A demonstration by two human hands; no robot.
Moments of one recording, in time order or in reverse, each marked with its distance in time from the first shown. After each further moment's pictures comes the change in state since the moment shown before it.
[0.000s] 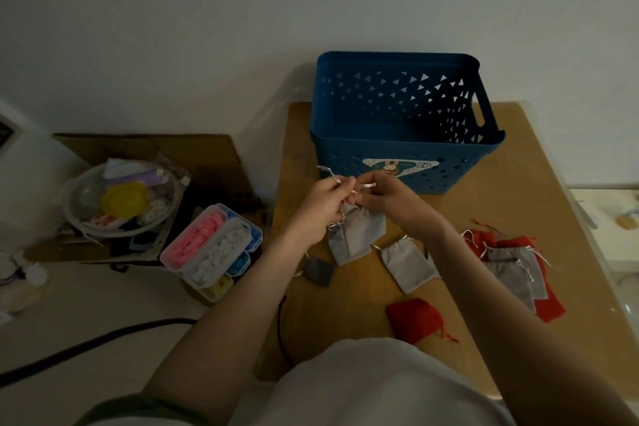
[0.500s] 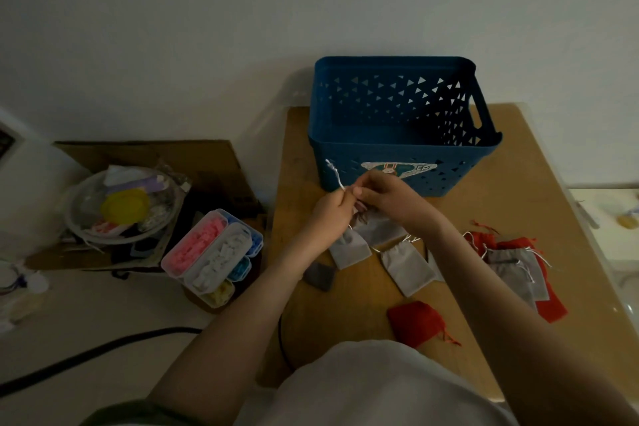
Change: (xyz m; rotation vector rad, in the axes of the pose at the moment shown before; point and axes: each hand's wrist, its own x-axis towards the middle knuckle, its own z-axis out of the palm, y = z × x) left_hand -0.004 -0.006 0.012 0.414 0.032 0.081; right_hand 0.000 -0.012 -0.004 -0.186 0.037 -0.016
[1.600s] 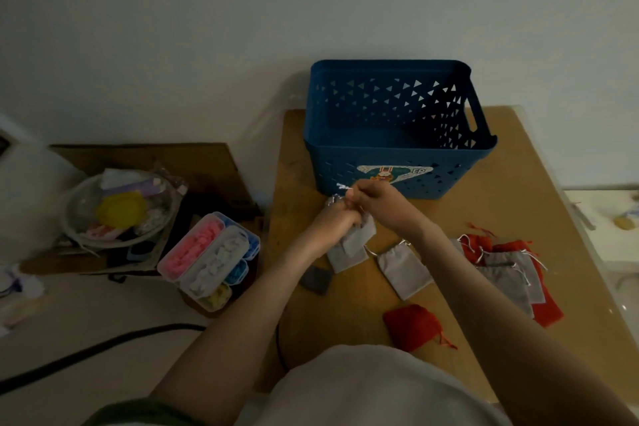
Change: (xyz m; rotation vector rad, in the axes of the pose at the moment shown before) left_hand 0.008 0.004 0.008 0.060 -0.122 -0.209; right_hand 0.007 0.007 0.005 -0.036 0.000 -0.070
